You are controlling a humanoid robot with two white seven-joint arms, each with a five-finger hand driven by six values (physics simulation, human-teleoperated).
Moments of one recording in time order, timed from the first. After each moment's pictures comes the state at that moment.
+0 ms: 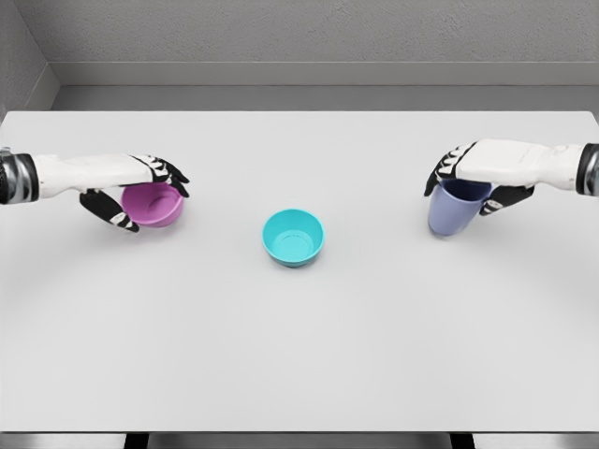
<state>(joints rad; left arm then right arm) -1.43 0.91 -1.98 -1.22 0.27 -0.61 -0.10 -0.88 -0.95 0.95 -1.35 0.21 -0.61 0.47</state>
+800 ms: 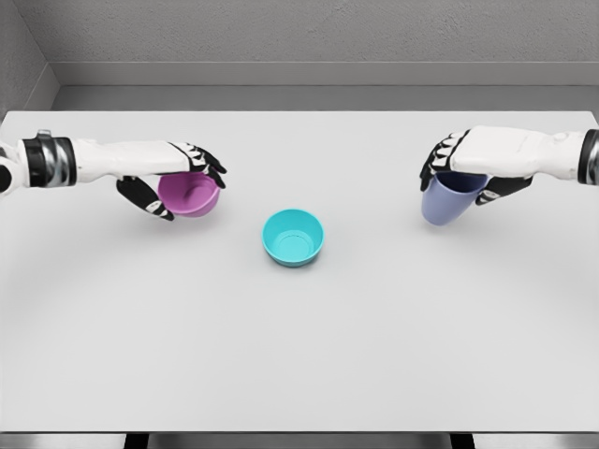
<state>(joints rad) -1.45 0.82 -1.95 -1.23 0.27 -0.61 -0.10 -0.92 -0.96 0.94 -1.44 0.21 -0.61 0.48</state>
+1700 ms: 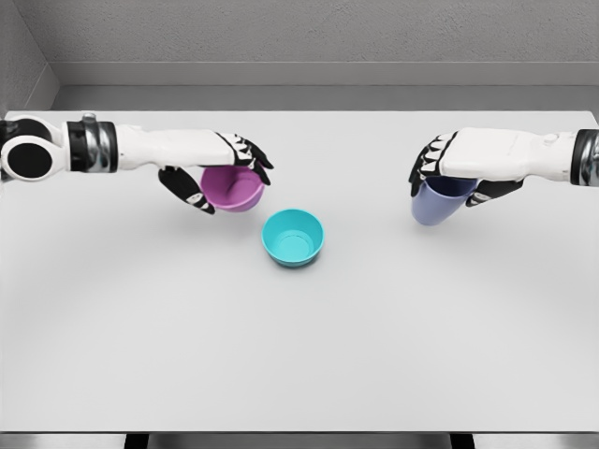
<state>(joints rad) -1.51 0.73 -1.94 -1.29 0.28 -0.61 -0.10 -0.92 -0.96 0.94 -1.49 0.21 -0.61 0.50</state>
